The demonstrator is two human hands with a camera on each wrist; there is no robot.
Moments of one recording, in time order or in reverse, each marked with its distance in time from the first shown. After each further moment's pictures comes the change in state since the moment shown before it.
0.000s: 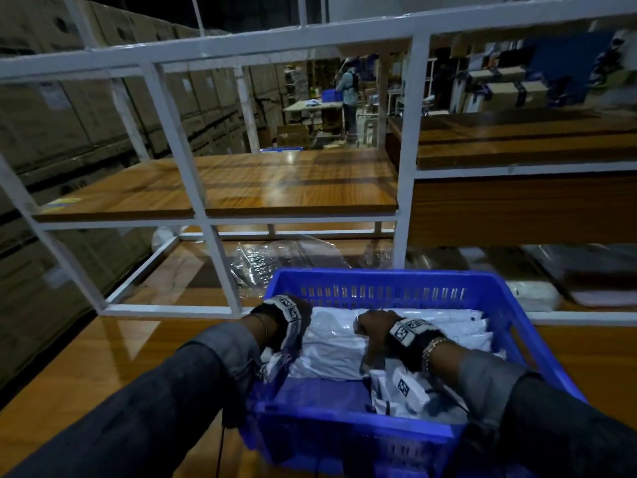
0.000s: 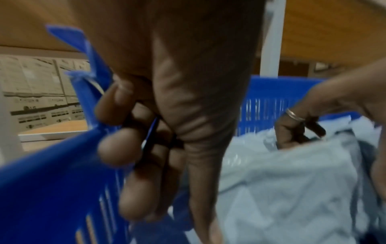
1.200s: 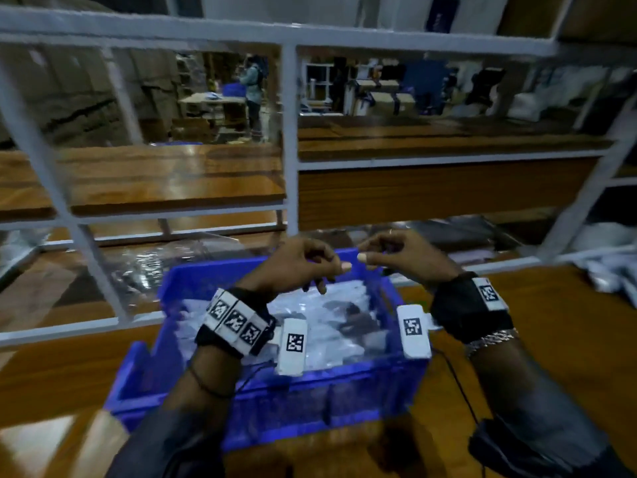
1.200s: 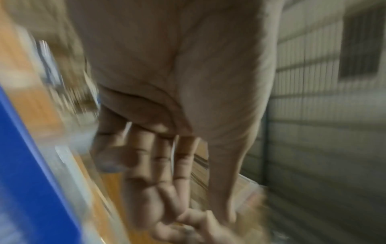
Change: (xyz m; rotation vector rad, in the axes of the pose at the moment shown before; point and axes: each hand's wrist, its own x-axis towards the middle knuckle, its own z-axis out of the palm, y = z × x) left_hand -0.122 0.162 -0.163 -1.289 0.493 0.560; right_hand -0.234 0.065 -0.117 0.855 0.620 0.054
